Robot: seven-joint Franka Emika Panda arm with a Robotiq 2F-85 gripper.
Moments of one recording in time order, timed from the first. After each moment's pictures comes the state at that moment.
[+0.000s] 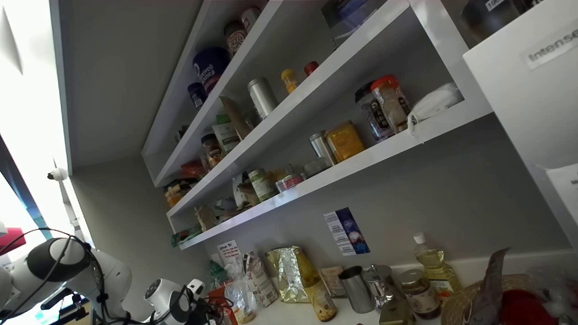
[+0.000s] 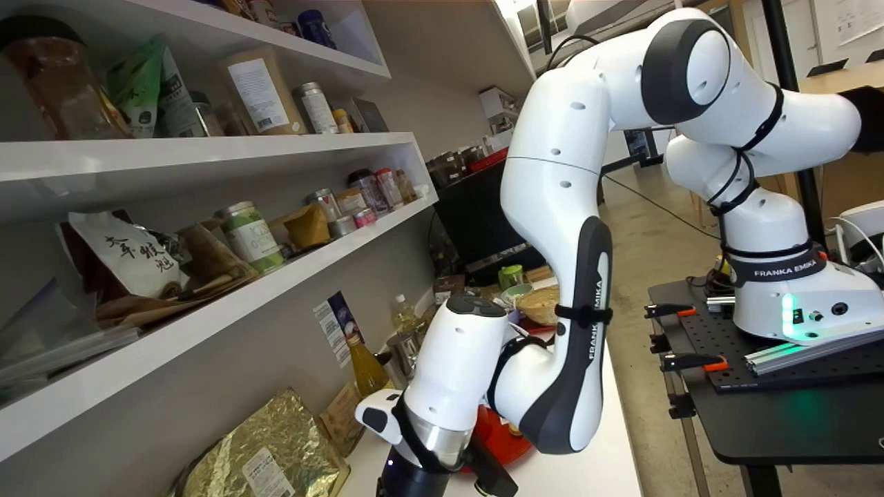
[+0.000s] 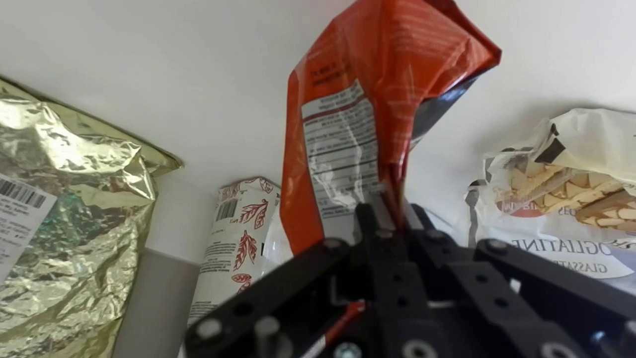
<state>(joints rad) 0.98 0.80 -0.29 -1.80 -0.22 3.33 0.26</state>
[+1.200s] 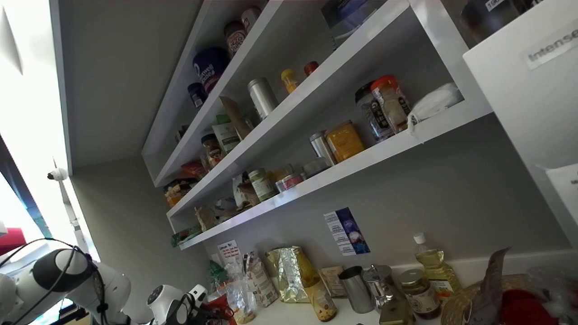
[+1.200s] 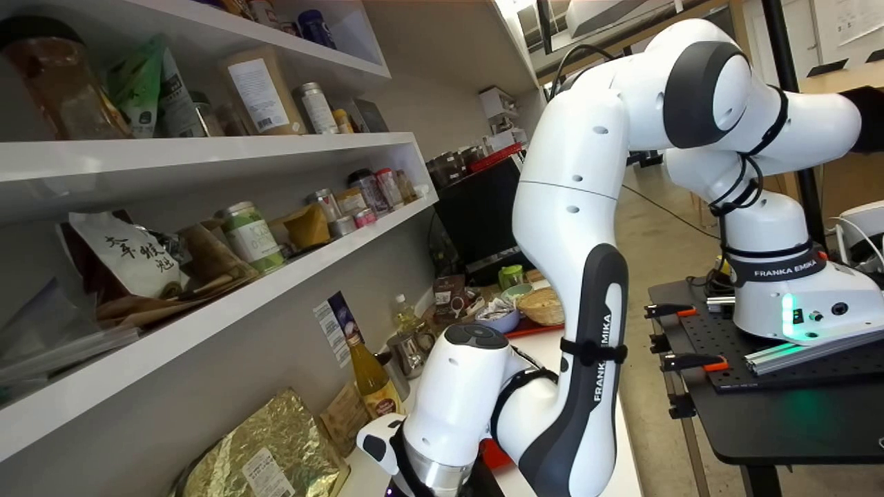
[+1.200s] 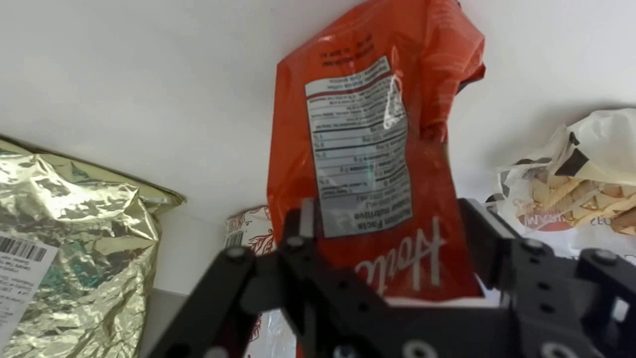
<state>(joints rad) 1.03 0.90 -0.30 -1.72 0.05 3.29 0.17</state>
